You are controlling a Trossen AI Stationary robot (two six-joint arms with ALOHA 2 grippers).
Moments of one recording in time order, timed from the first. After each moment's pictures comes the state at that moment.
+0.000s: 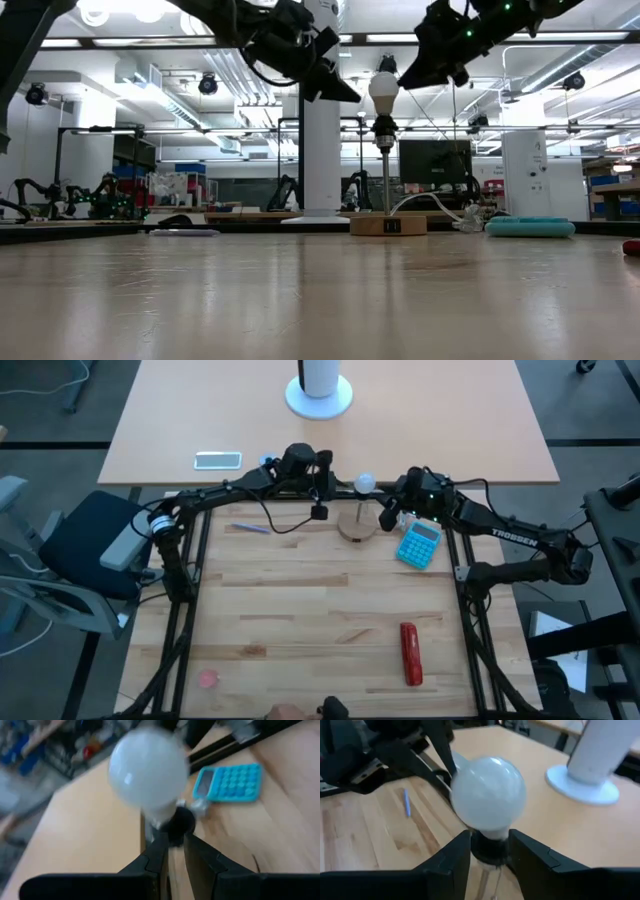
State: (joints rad) left arm 0.51 1.83 1.60 -0.19 0.29 0.75; right arm -0.50 1.07 0.86 -0.09 0.11 -0.08
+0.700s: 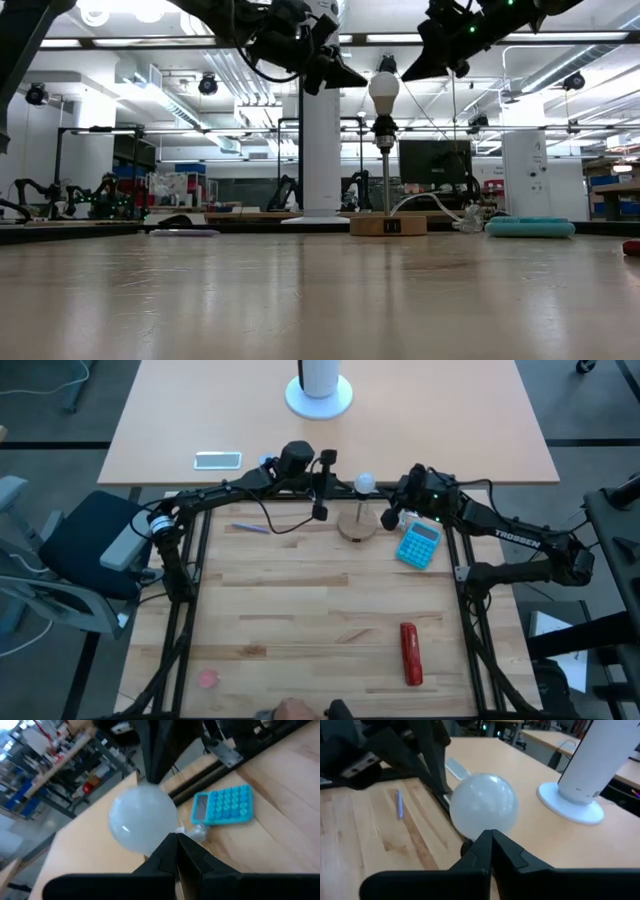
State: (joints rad) left arm 0.52 1.82 1.60 -0.11 0.40 0.82; right arm -0.50 1.05 0.86 -0.07 0.13 -0.18
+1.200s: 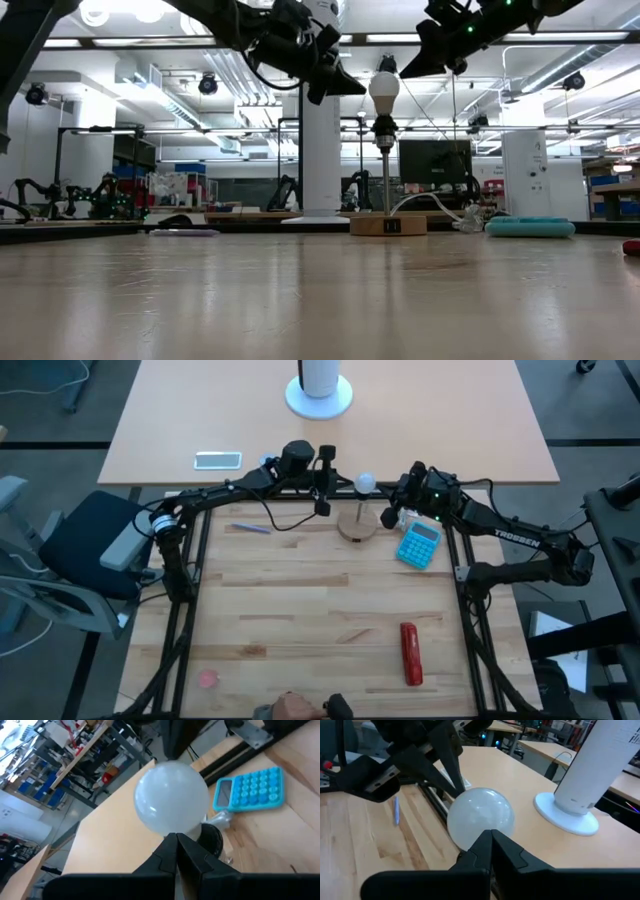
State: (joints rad) left arm 0.52 1.84 1.60 -0.07 0.30 0.87; right arm -0.50 1.05 0.86 -0.04 0.13 -0.22
